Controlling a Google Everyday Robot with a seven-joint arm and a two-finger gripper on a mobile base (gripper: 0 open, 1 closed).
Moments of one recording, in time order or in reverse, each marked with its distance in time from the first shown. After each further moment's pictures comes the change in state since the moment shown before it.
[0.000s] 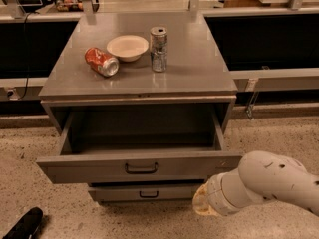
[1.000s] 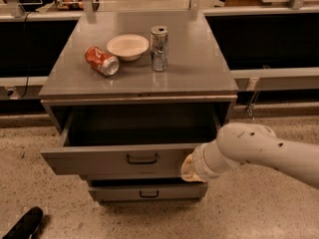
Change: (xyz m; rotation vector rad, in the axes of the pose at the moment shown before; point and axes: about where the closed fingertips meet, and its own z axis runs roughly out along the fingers) arm -0.005 -0.095 0.015 0.082 0.026 -0.011
